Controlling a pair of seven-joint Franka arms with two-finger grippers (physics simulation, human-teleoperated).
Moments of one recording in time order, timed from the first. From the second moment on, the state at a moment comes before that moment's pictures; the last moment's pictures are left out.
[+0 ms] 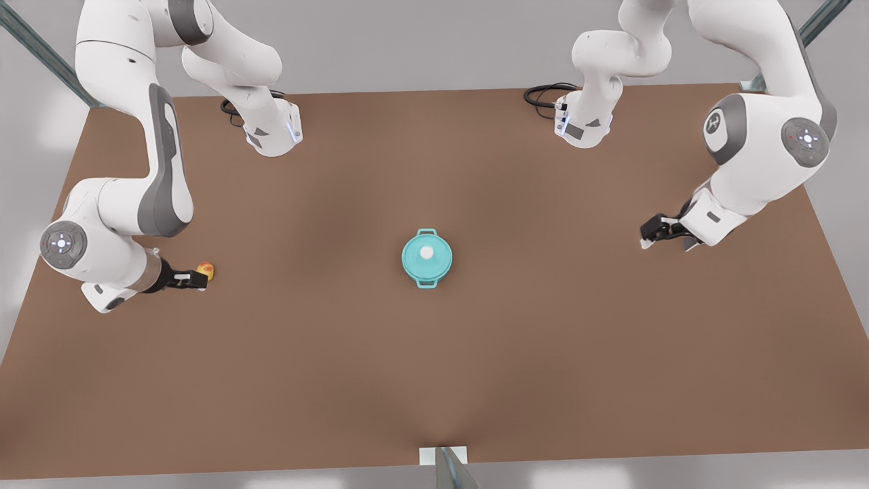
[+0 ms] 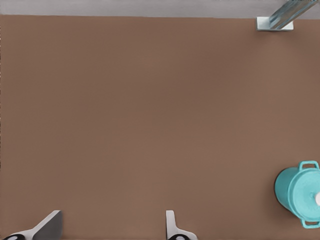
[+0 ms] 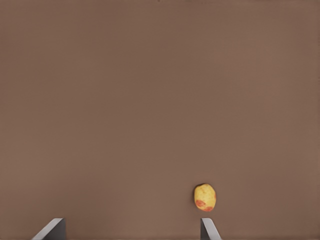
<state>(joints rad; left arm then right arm) -0.13 0.07 0.07 -1.67 -0.10 1.79 -0.01 -0.10 0.28 0.06 -1.62 -0.04 1.79 0.01</state>
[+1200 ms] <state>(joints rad) -0.90 0.76 0.05 -1.44 0.05 2.20 -0.90 -0.22 0.23 0.05 -2.26 -0.16 2.43 -0.06</state>
